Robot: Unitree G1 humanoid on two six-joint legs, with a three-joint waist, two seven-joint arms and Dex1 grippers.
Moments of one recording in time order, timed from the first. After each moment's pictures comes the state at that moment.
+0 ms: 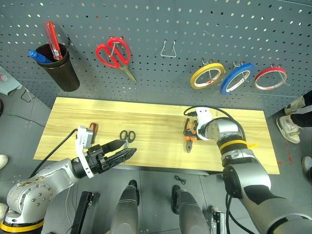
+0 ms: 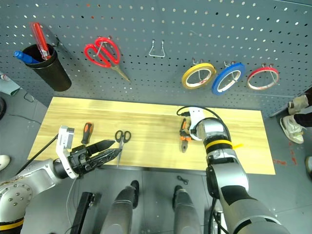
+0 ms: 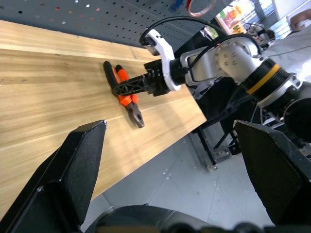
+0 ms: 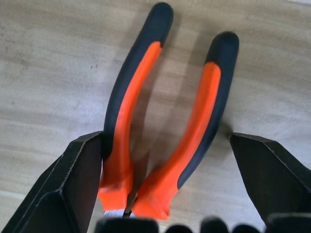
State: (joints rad) left arm 0.00 0.67 0.29 -0.47 -1.15 0.85 -0.63; right arm -1.00 -0.24 -0.06 0.86 0.05 0.90 0.24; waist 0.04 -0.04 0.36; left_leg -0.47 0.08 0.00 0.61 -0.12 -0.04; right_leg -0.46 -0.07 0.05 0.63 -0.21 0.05
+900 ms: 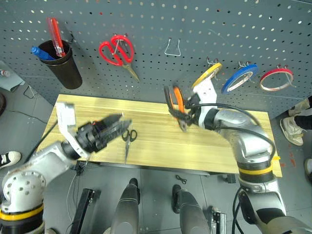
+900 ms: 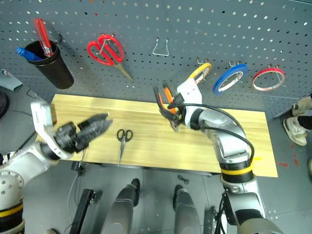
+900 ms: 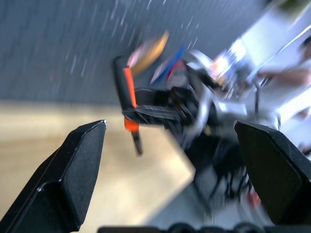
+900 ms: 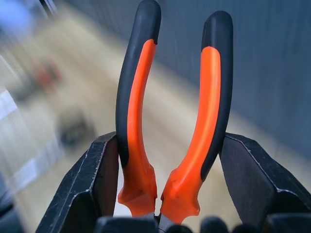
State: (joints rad) left arm -0.27 0.62 0.39 -0.45 -1.44 0.81 -0.44; right arm -0.72 -0.35 0.03 -0.33 0.22 0.75 0.57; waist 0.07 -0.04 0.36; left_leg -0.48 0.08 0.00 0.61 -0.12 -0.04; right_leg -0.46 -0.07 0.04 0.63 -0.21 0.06
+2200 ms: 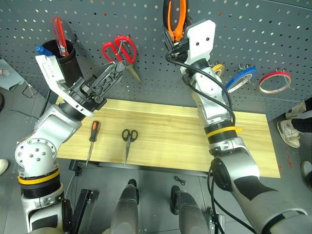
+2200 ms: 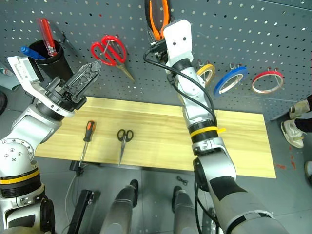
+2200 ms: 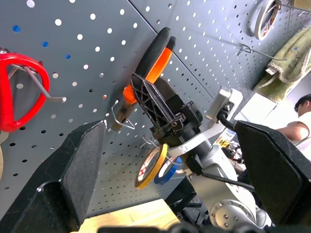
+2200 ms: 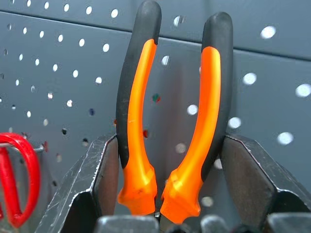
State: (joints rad) left arm -0.52 0.55 0.35 -0.31 -1.34 0.71 -0.34; right arm -1.13 -0.13 0.01 0.59 -0.02 -0.28 0.13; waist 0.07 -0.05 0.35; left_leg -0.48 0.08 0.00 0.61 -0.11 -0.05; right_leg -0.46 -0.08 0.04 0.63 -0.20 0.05
